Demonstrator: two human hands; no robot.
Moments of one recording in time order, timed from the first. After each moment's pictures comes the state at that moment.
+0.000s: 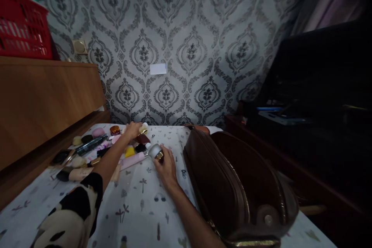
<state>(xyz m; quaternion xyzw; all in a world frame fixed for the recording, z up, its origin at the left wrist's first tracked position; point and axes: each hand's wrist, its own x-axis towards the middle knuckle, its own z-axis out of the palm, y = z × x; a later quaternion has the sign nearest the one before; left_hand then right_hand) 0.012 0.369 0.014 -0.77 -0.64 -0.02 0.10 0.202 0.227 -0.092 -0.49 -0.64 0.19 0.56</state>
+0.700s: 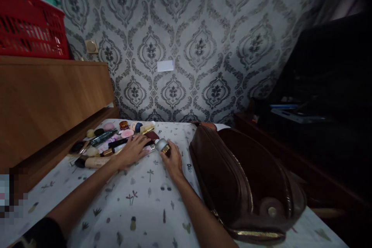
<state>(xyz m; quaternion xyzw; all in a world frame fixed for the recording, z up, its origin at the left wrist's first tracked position) -0.014 0.241 -0.029 -0.87 -0.46 -0.14 0.13 0.200 0.228 -0.092 -0.50 -0.62 0.18 0.58</state>
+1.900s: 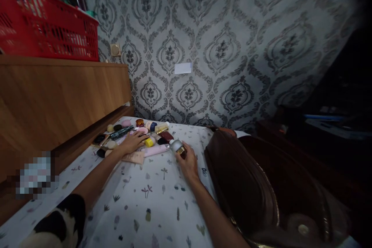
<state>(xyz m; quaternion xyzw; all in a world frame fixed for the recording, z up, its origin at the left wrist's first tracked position) -0.091 0.247 -0.027 -0.82 -0.57 -0.05 0.08 0.208 0.234 -0.093 -0.49 -0.63 0.19 0.58</state>
